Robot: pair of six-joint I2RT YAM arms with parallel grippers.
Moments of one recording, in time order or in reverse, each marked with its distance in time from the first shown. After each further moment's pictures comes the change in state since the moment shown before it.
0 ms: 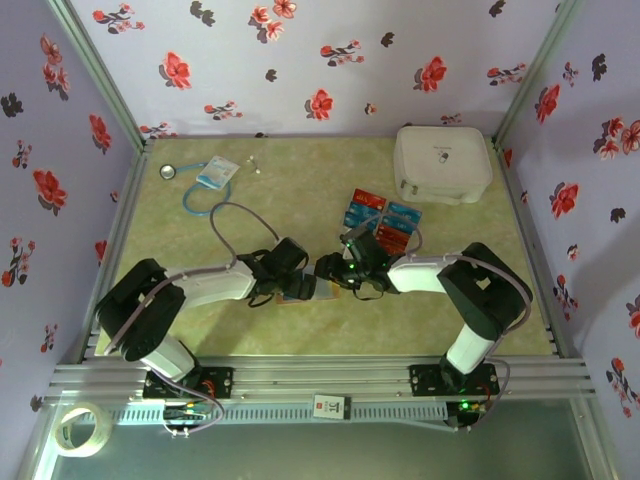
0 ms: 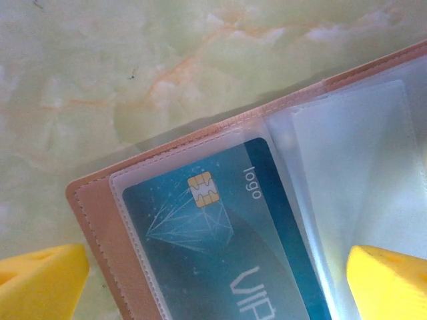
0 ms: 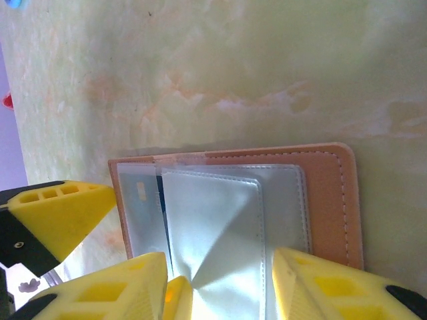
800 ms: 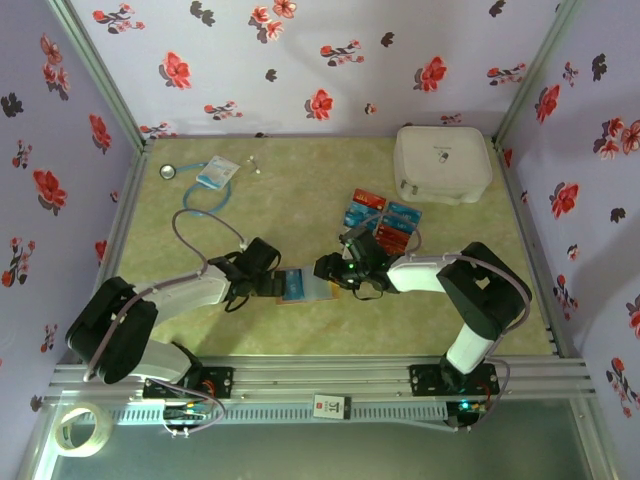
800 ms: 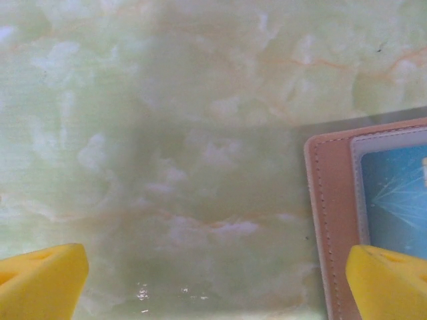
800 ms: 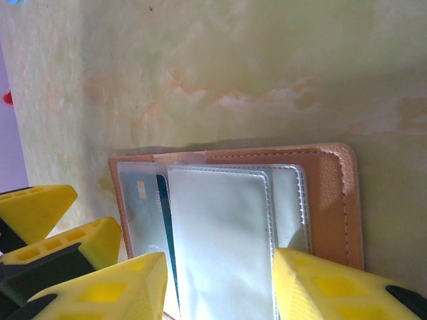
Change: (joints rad) left arm 0.143 -0.152 -0.123 -0.094 -0.080 -0.059; right arm 0.001 0.003 0.008 -0.011 -0.006 0.000
